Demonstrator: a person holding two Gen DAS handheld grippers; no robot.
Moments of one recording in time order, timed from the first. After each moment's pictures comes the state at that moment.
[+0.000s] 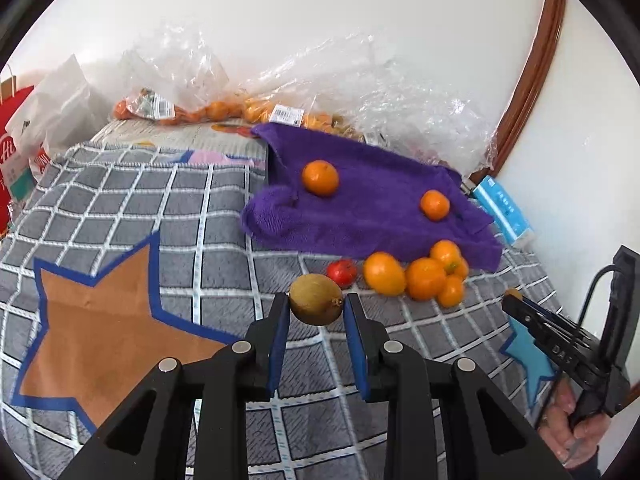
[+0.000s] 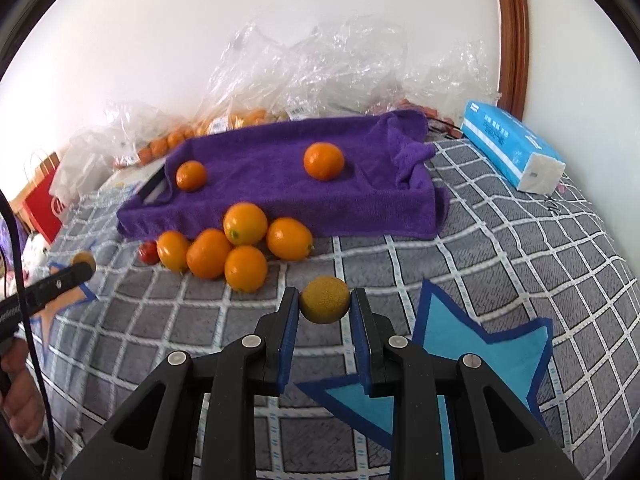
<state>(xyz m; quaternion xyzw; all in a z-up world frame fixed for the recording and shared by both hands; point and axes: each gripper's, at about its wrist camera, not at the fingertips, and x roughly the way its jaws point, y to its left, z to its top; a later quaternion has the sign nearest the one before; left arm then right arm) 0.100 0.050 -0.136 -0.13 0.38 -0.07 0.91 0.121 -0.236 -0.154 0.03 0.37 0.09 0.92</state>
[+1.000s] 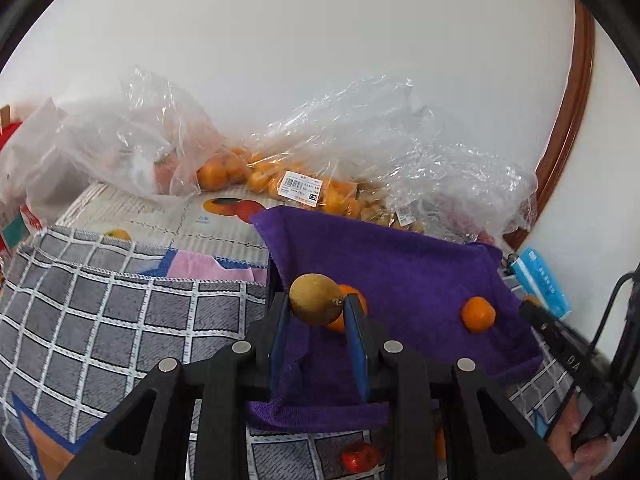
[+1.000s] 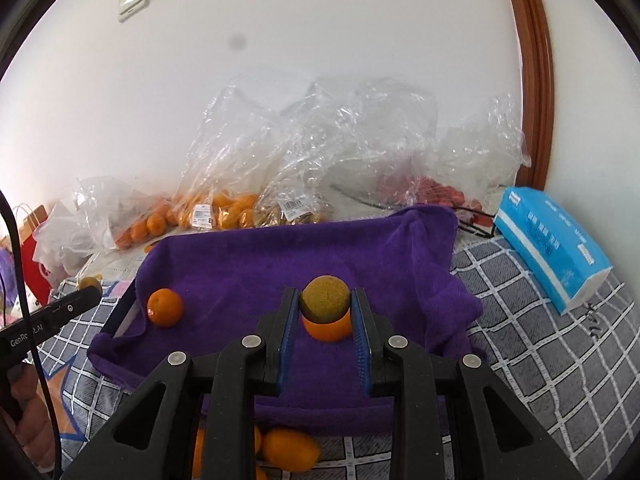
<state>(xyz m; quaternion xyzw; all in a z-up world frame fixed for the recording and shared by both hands) 0.220 0.056 -0.128 -0.14 0.32 -0.03 0.94 0.239 -0.224 -0.124 0.06 0.30 0.08 0.95</state>
